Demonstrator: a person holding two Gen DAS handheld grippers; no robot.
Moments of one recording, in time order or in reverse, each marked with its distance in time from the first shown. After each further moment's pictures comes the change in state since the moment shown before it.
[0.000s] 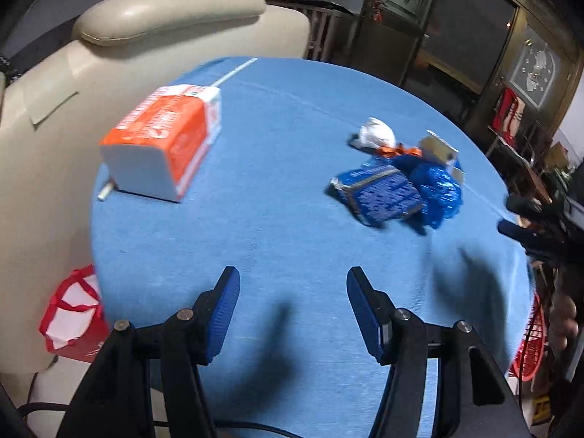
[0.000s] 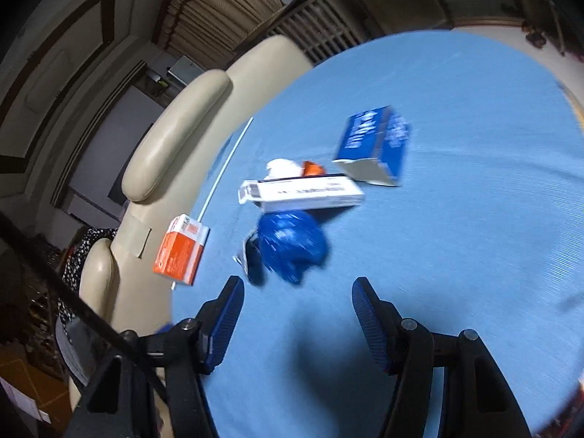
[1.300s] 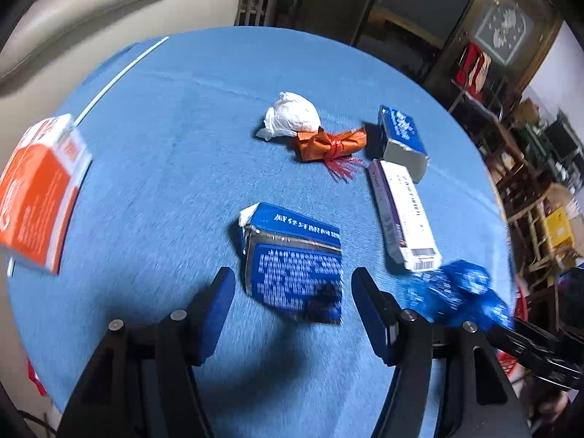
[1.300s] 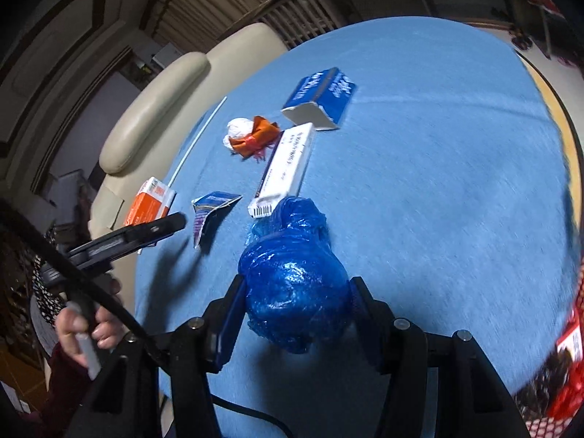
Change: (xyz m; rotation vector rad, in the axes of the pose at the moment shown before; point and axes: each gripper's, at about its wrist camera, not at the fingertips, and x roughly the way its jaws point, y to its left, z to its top) left arm 0.086 -0.093 0.059 0.145 0.179 -0.148; right arm -0.036 -0.042 -0.074 -0.020 0.006 -0.097
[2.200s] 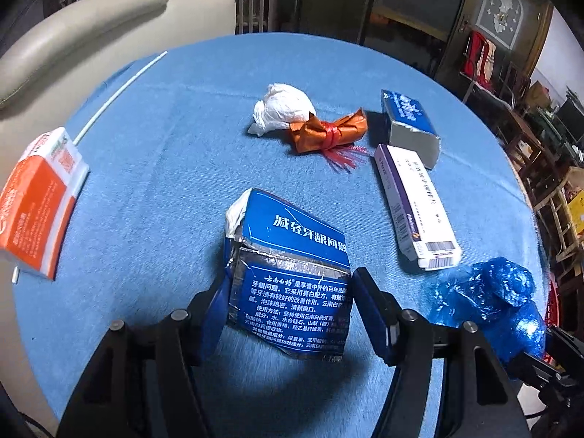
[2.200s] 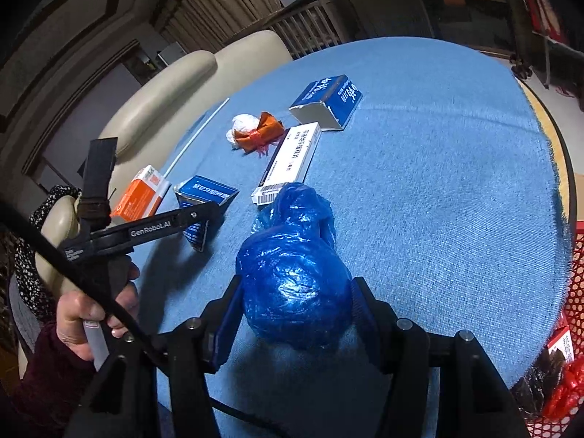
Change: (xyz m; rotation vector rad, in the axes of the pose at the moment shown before) left arm 0.015 -0.025 -0.014 0.052 -0.064 0.098; right arm -0.004 0.019 -0.019 -0.107 -0.058 -0.074
